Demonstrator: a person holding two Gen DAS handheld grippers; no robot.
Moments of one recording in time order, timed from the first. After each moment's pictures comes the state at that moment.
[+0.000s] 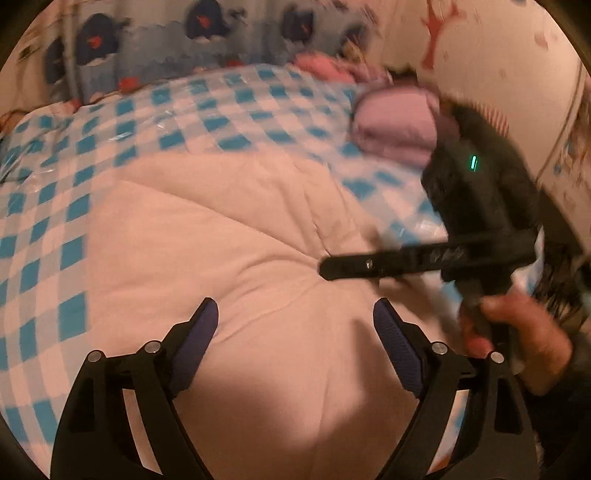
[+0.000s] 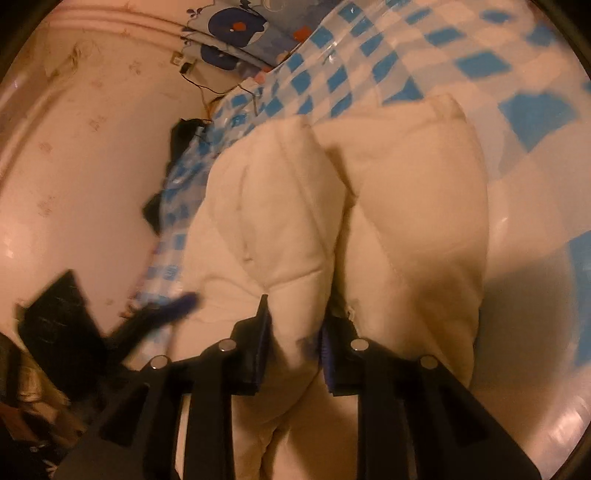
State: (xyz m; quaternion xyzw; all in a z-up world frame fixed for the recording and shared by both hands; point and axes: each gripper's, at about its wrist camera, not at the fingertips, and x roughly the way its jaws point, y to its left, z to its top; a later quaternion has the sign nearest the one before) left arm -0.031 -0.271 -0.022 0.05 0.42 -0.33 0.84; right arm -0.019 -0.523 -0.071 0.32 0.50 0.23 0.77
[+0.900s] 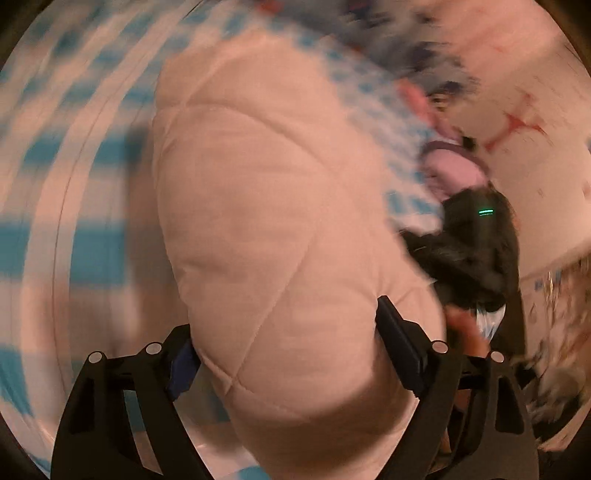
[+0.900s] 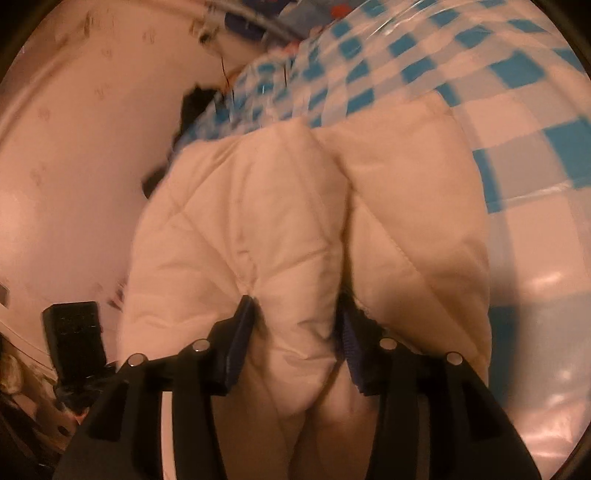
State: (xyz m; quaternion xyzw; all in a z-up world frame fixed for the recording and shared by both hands) left arm -0.033 -0.062 -0.080 -0.18 0.55 -0.24 0.78; right arm 0.011 -0.377 -0.093 0.28 0.50 0.26 0.78
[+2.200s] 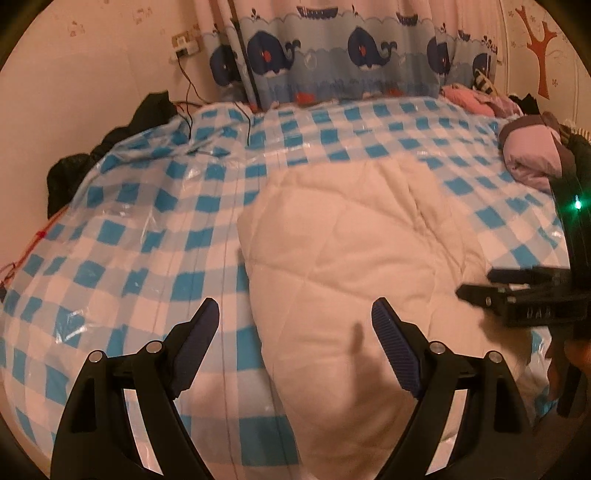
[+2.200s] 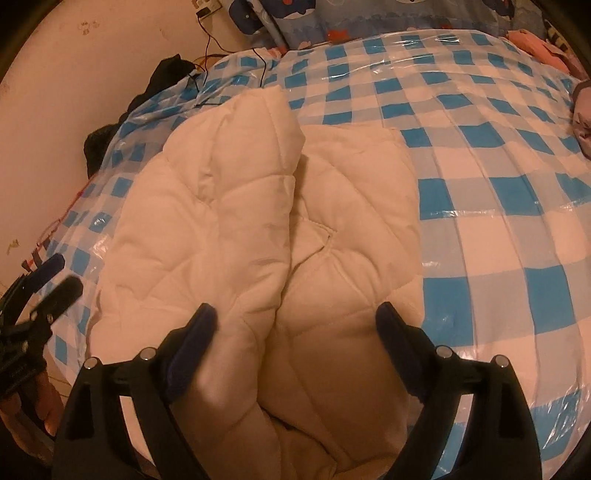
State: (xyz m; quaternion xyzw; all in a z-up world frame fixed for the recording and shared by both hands) left arm -0.071 -0.088 0.006 0.11 0.37 -0.06 0.92; right arm -0.041 -0.332 -0.050 0.14 0.50 0.13 0.85
